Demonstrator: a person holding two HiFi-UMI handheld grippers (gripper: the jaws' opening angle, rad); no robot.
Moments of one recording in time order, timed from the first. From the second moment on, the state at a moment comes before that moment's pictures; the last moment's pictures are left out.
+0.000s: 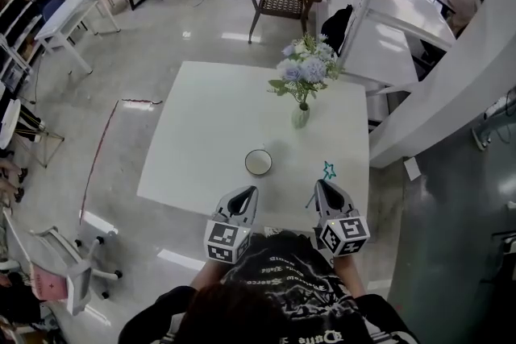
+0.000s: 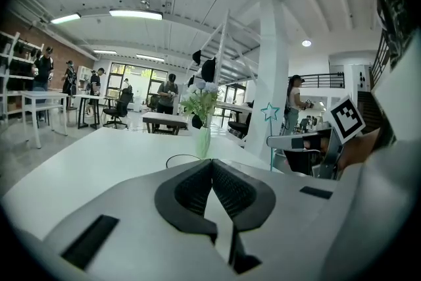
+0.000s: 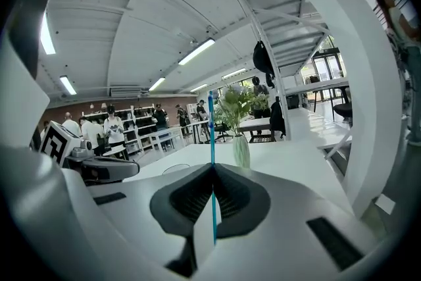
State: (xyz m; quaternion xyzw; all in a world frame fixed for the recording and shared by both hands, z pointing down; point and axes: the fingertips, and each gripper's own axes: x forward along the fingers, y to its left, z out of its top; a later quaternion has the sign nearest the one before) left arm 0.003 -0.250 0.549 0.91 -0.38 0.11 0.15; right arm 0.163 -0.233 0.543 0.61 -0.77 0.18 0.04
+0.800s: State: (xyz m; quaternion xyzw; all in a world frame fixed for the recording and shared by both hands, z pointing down) left arm 0.003 -0.255 0.564 0.90 -0.38 0.12 0.18; right arm 0.159 -0.234 0.548 0.61 -0.77 0.19 0.04
